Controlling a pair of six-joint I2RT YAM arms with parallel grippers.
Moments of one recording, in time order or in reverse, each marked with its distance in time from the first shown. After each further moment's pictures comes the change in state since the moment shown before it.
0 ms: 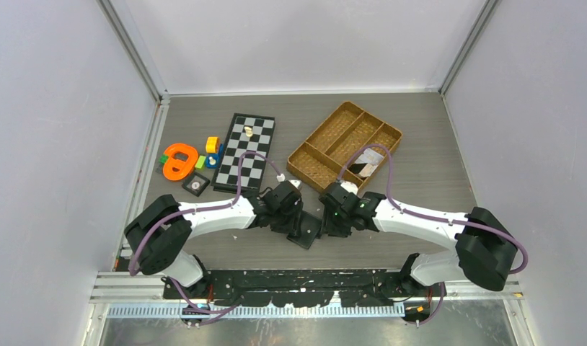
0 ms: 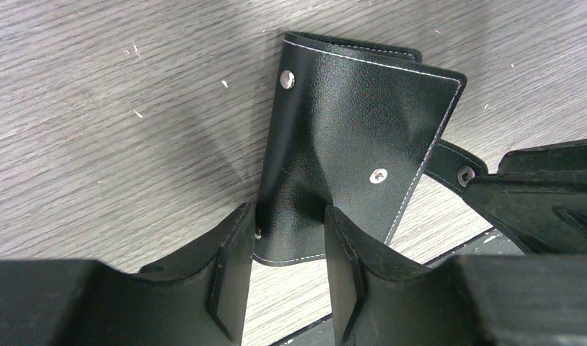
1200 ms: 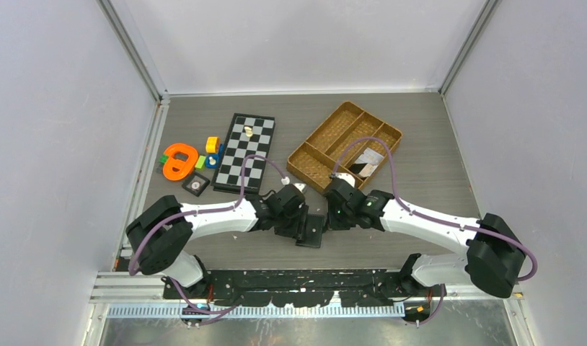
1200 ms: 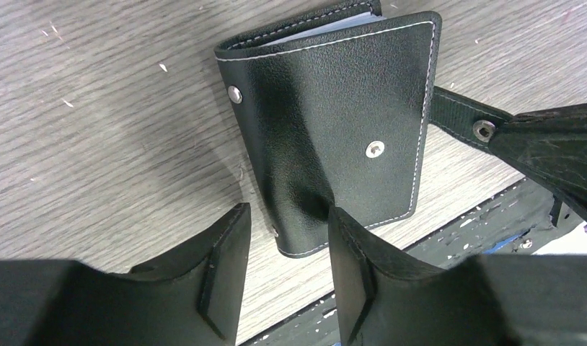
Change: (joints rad) left arm -0.048 0.003 0.003 0.026 0.034 -0.034; right arm -0.027 -0.056 0.011 0.006 0.027 -0.256
